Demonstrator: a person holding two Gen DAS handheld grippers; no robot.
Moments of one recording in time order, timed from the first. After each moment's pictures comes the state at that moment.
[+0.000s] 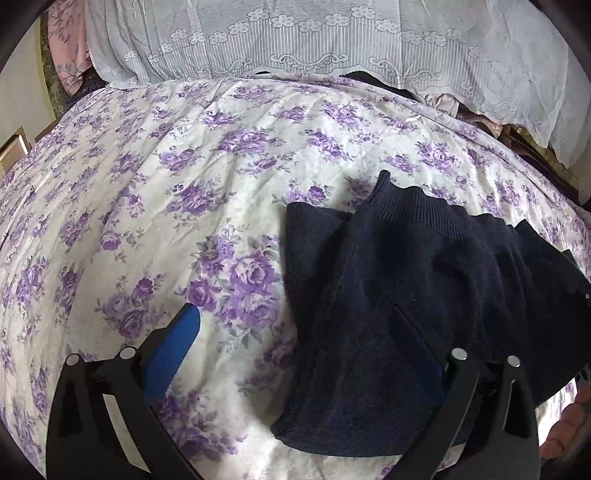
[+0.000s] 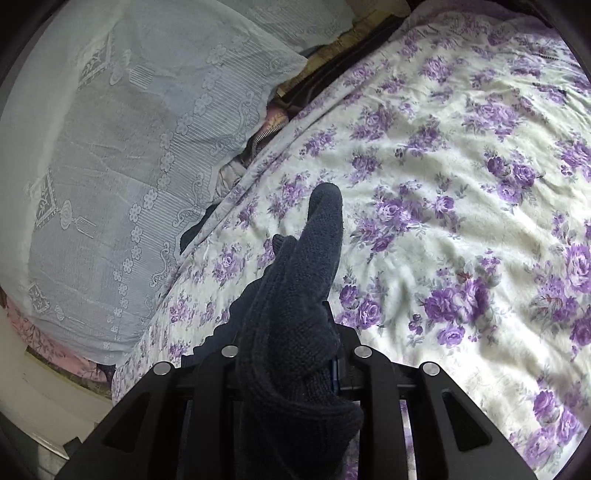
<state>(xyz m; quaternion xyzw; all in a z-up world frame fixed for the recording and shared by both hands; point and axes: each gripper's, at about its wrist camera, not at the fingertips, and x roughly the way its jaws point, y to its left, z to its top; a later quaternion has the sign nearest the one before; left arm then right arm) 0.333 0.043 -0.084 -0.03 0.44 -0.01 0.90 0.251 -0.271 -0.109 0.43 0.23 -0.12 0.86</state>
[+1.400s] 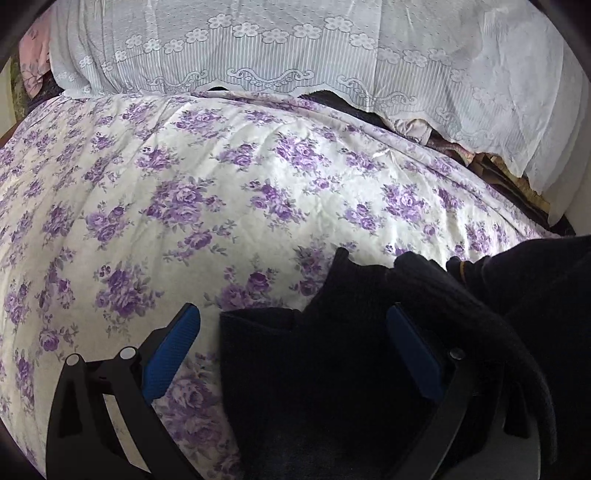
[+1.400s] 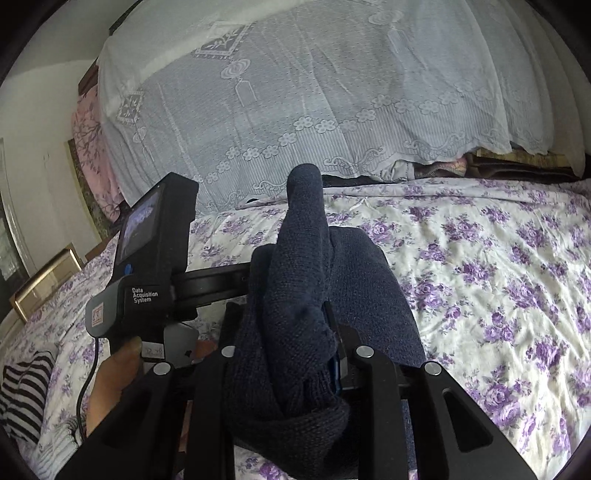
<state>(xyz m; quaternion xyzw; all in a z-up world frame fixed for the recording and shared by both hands) 0.409 0.033 -0.060 -0.07 0.43 -0.09 0.90 0.254 -0.083 -0.036 0.10 0.24 0.03 0.96</state>
